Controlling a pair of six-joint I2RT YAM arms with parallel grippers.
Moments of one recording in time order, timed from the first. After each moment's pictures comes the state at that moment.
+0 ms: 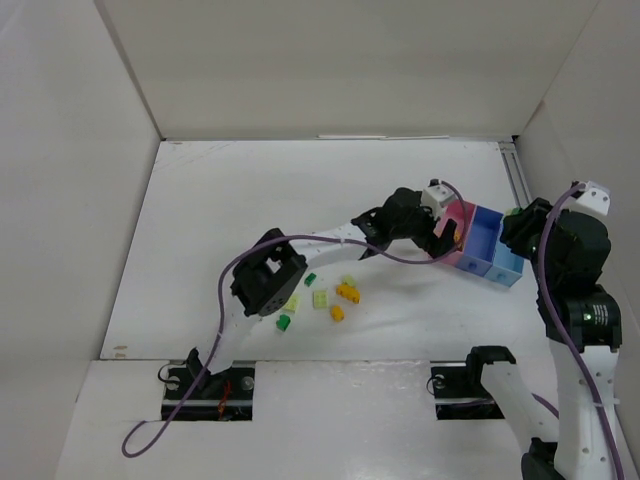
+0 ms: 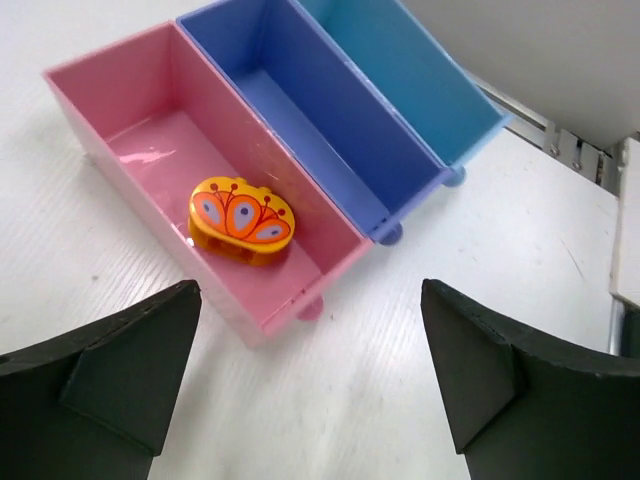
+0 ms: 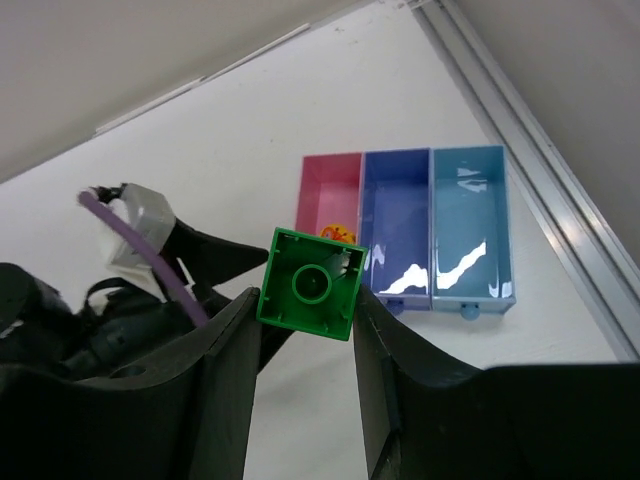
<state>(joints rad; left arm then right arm) -0.98 2.26 1.74 0.19 0.29 -0.23 0.00 0.67 1.17 -0.81 0.22 0.36</state>
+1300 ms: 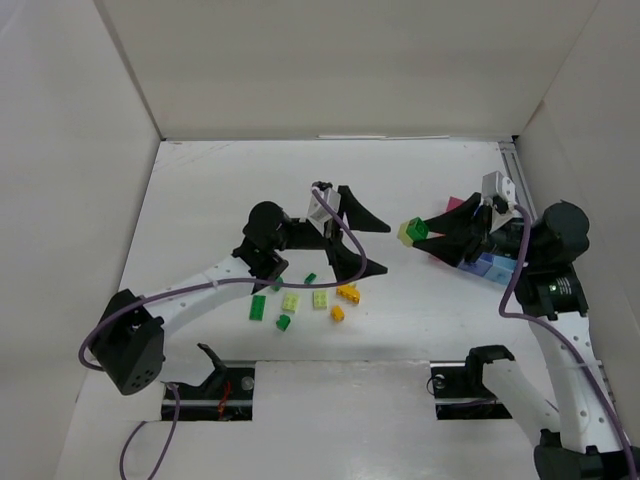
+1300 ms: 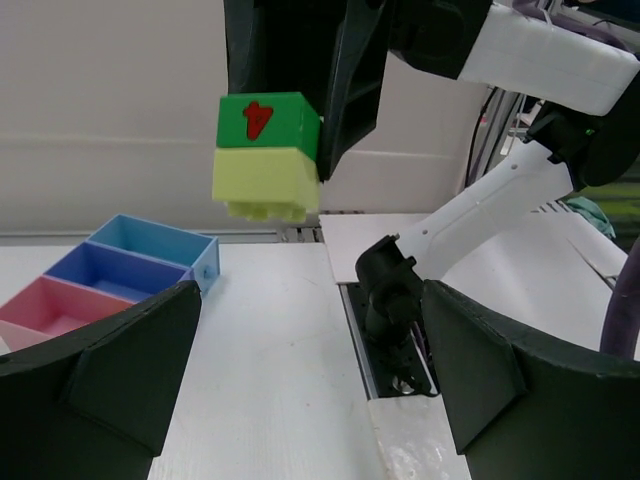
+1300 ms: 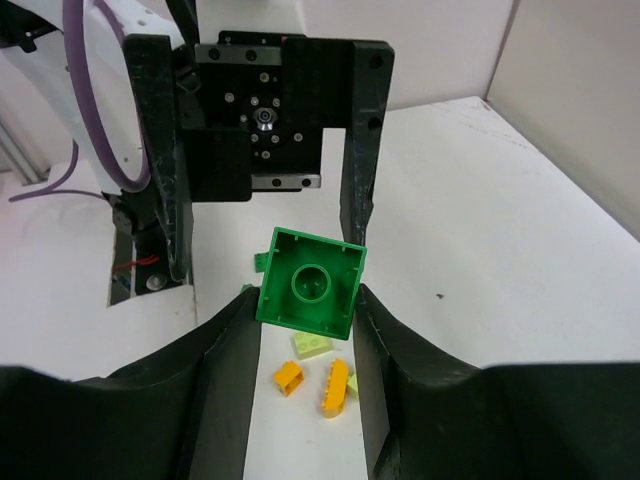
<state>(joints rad) -0.79 1.31 0.87 0.81 0.90 -0.41 0.09 0.74 0.95 -0.05 -1.20 0.14</state>
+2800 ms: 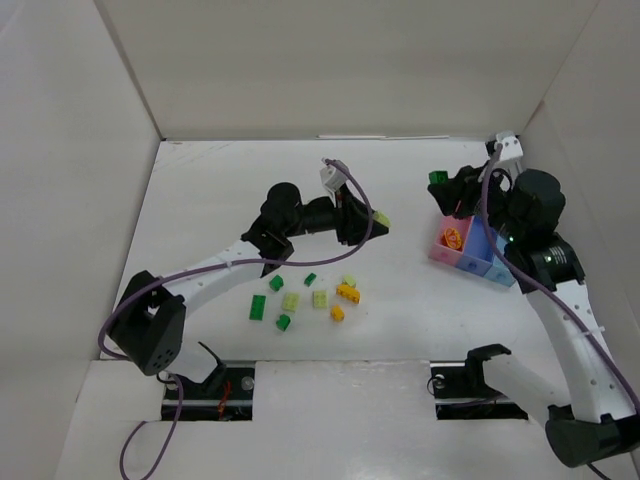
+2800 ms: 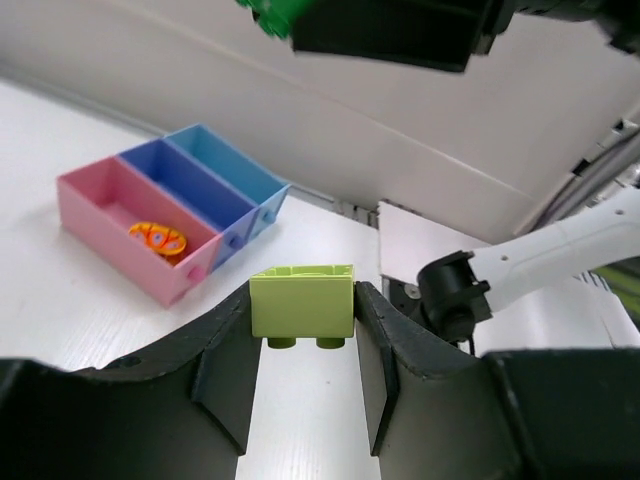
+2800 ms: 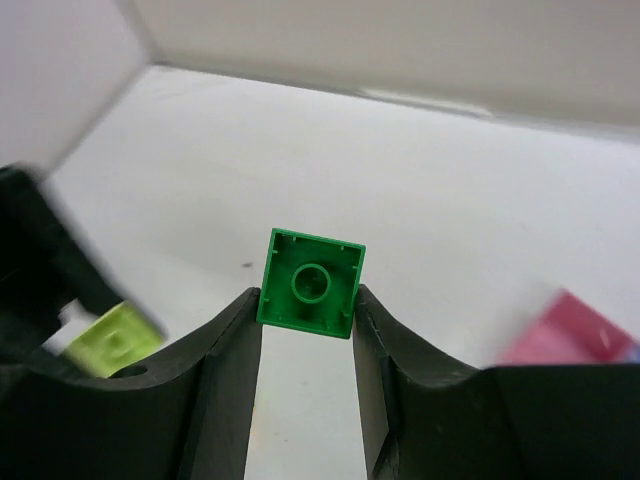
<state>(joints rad) -0.72 1.45 0.96 0.65 0.74 -0.50 0.22 0.89 1.11 -0.31 -0.40 0.14</state>
